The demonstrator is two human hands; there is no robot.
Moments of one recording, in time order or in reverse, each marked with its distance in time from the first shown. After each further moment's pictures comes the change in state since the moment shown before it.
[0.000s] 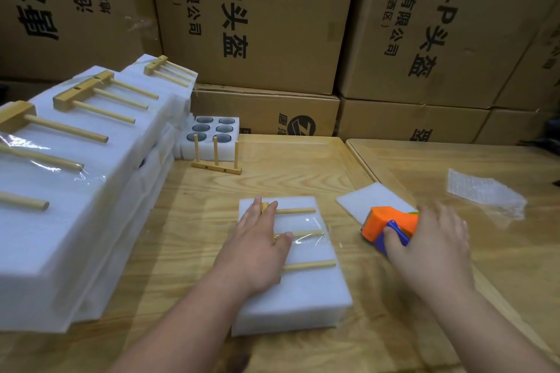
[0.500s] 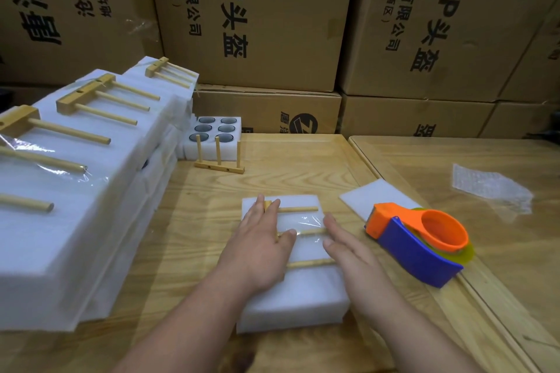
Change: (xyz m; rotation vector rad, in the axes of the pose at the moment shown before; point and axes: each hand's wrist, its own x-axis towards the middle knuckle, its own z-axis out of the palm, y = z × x) left_hand 0.000 0.002 0.000 0.005 0.000 -0.001; right_hand -0.057 -0.071 0.025 1.169 -0.605 0.011
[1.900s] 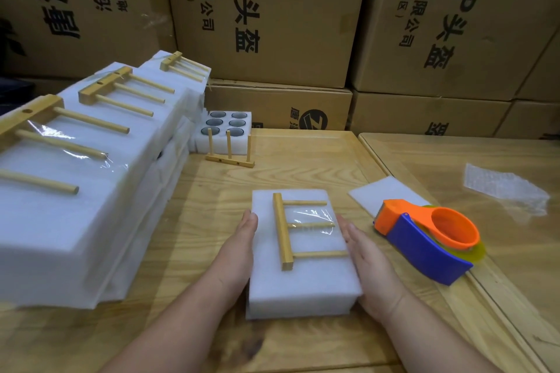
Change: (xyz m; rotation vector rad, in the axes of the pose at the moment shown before) left_hand -0.022 -0.031 0.011 -1.250 0.118 -0.365; right_hand 0.009 0.004 0.006 0.690 -0.197 0.178
